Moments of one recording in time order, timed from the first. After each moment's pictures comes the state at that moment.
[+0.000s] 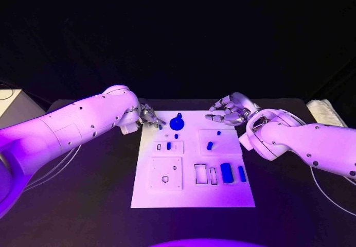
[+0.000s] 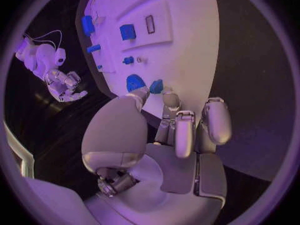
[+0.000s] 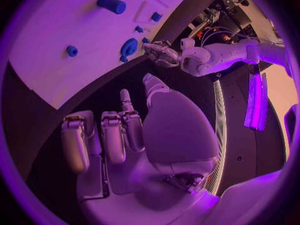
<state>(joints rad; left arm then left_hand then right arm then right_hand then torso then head) 1.33 -0.44 -0.02 0.94 -1.00 0.22 -0.49 1.17 -0.14 0.29 0.29 0.23 0.88 0.09 0.53 0.75 1.16 0.02 1.06 0.80 1.46 -0.04 1.56 1.31 0.06 1.33 0.07 1.41 1.22 1.31 -0.86 -0.16 1.60 -0.96 -0.60 -0.18 1.33 -0.17 0.13 0.29 0.27 0.95 0.15 0.17 0.28 1.47 0.07 1.47 1.31 1.47 0.00 1.57 1.31 0.01 1.47 0.10 1.57 1.31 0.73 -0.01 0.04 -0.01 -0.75</state>
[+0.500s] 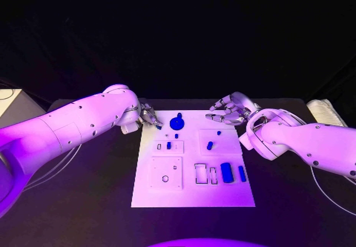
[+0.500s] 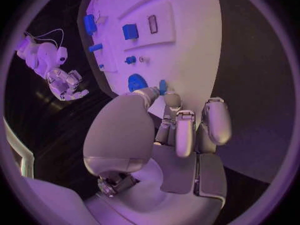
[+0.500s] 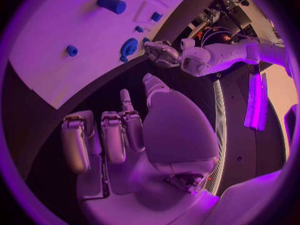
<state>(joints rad) 1.33 -0.44 -0.02 0.94 -0.97 0.23 -0.48 1.36 -0.11 0.48 0.30 0.22 0.89 0.07 0.54 0.75 1.16 0.01 1.06 0.78 1.46 -0.05 1.56 1.31 0.06 1.33 0.07 1.41 1.23 1.31 -0.86 -0.16 1.60 -0.97 -0.60 -0.18 1.33 -0.17 0.13 0.29 0.27 0.95 0.15 0.17 0.28 1.47 0.07 1.47 1.31 1.47 0.00 1.57 1.31 0.01 1.47 0.10 1.57 1.31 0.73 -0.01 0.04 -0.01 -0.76</state>
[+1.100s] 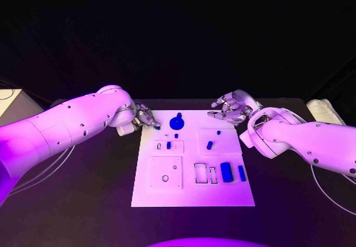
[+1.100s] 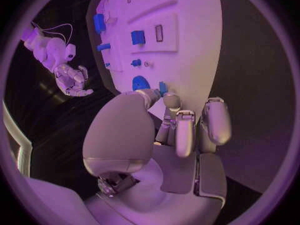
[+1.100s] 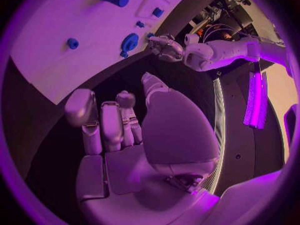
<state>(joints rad) 1.33 -0.50 -0.02 1.01 -0.88 0.23 -0.48 1.35 -0.13 0.58 0.33 0.22 0.86 0.08 0.58 0.75 1.17 0.00 1.09 0.81 1.46 -0.05 1.56 1.31 0.06 1.34 0.06 1.41 1.24 1.32 -0.87 -0.16 1.58 -0.93 -0.63 -0.15 1.37 -0.19 0.16 0.29 0.27 0.92 0.15 0.21 0.28 1.09 0.08 0.75 0.97 1.33 0.00 1.15 1.03 0.15 1.22 0.10 0.79 1.12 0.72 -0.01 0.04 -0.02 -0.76</state>
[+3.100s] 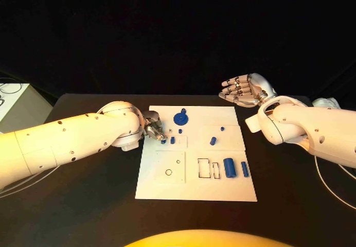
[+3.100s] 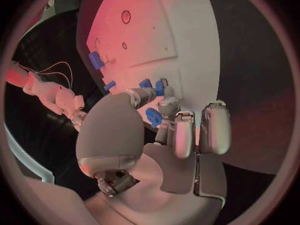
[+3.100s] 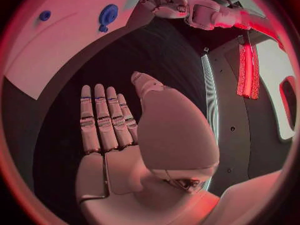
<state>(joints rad) 1.28 -0.66 -0.09 1.41 -1.12 0.07 -0.53 1.21 -0.24 0.72 0.27 0.26 0.90 0.07 0.67 0.75 1.28 -0.03 1.15 0.89 1.47 -0.07 1.57 1.31 0.06 1.40 0.04 1.46 1.31 1.32 -0.85 -0.16 1.46 -0.59 -0.62 0.19 1.45 -0.22 0.29 0.23 0.29 0.85 0.22 0.13 0.21 1.03 0.19 0.07 0.06 1.00 0.15 0.10 0.22 0.17 0.88 0.28 0.07 0.11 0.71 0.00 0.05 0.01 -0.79</state>
